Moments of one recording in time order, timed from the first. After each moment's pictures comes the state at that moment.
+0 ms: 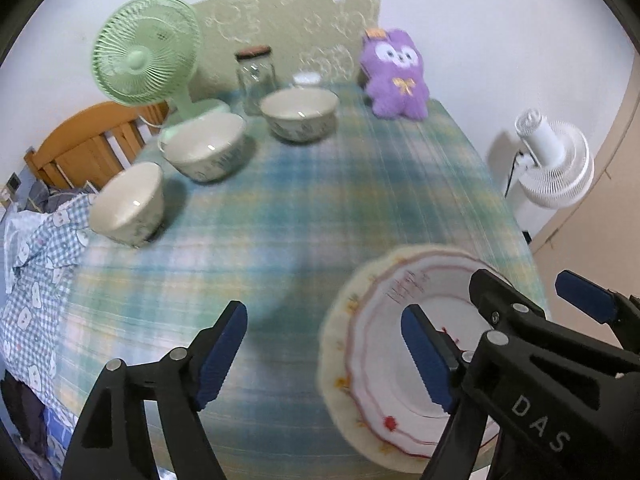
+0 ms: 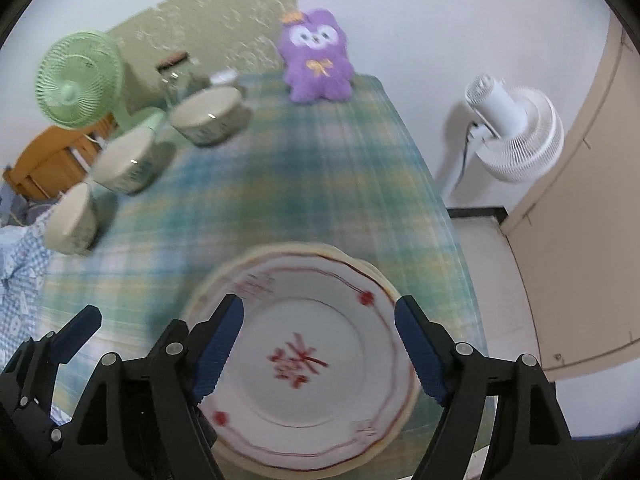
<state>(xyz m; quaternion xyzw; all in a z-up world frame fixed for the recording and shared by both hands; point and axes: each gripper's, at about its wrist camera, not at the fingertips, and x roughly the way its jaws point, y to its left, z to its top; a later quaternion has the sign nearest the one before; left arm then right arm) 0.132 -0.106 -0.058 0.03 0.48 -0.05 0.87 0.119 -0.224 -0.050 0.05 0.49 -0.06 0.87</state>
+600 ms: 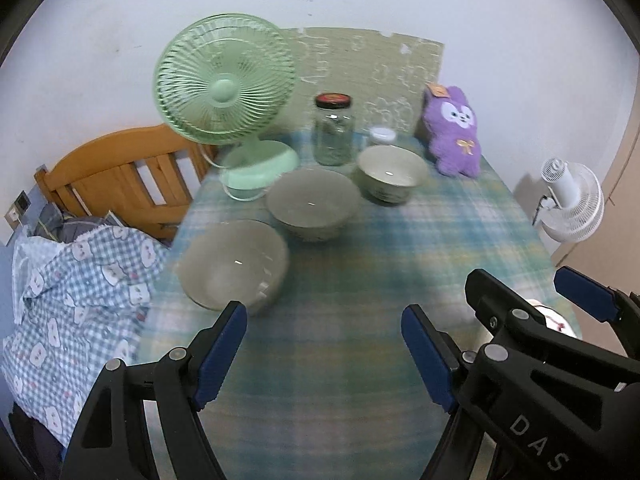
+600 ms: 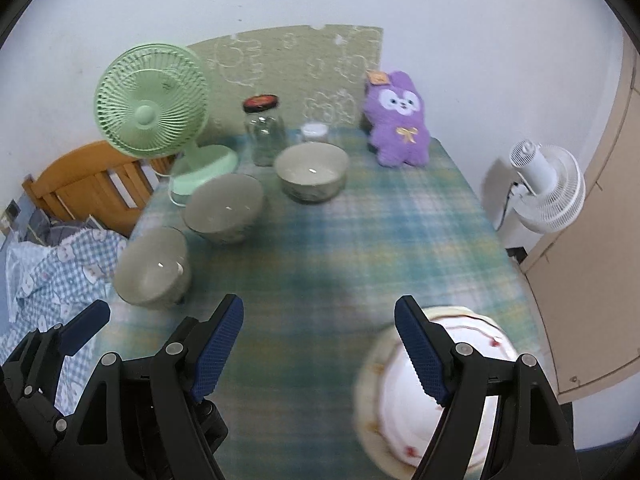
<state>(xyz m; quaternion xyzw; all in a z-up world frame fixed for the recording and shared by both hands) 0.184 0.050 -0.015 0.03 0.44 -0.06 0.90 0.168 -0.061 0.000 0.05 0.43 -0.06 0.90</state>
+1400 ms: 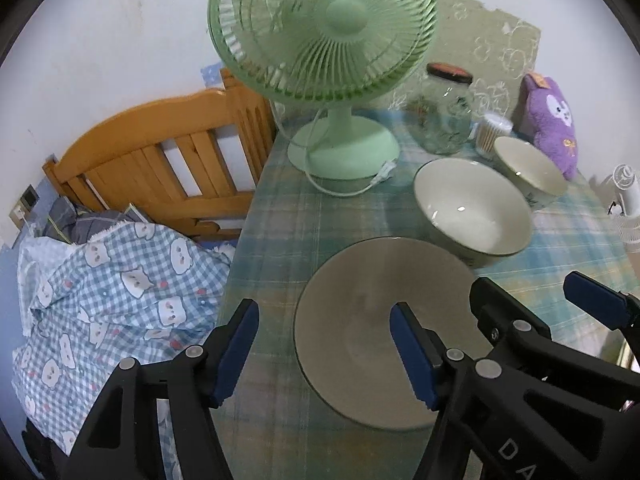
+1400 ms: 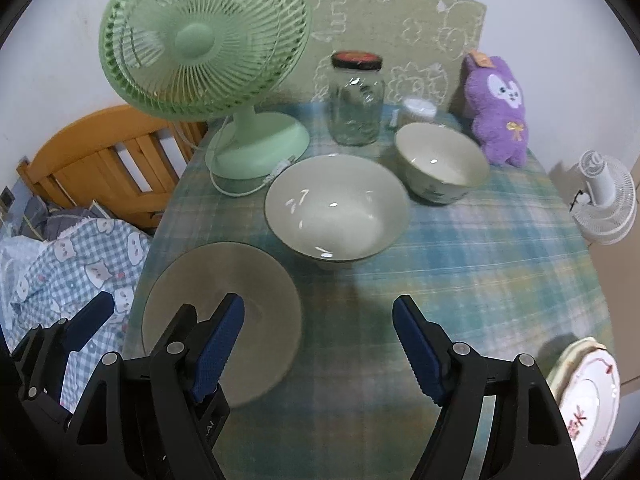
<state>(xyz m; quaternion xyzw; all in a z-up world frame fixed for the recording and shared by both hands) 0.291 0.162 -0.095 0.05 0.46 -0.01 0.89 0.294 0.059 -0.083 0.04 0.48 -0.03 0.88</state>
